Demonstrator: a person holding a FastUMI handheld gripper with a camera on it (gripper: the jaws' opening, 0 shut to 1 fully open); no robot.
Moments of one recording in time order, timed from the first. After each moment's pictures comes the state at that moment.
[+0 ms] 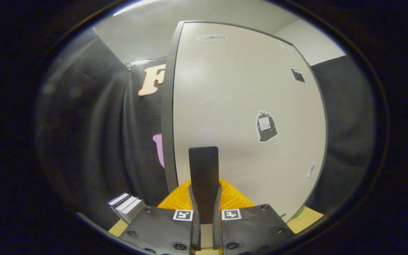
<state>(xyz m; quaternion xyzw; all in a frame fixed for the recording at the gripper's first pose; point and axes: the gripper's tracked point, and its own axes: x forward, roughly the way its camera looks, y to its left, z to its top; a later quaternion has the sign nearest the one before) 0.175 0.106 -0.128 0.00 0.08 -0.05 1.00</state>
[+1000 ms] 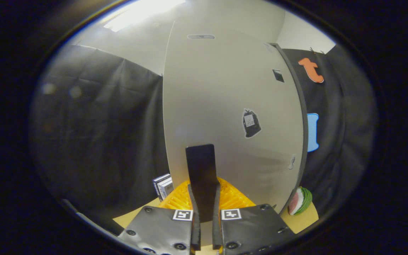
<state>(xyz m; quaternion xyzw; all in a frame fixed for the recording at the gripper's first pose) 0.015 0.031 -0.089 0.04 0.12 0.16 0.98</state>
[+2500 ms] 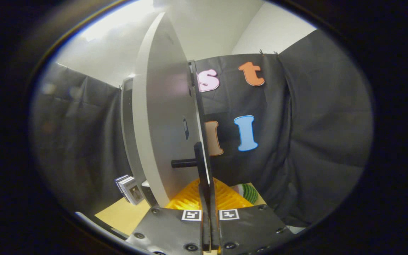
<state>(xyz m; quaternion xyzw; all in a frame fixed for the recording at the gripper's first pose) -0.013 -0.067 -0.077 0.06 0.11 0.01 0.99</state>
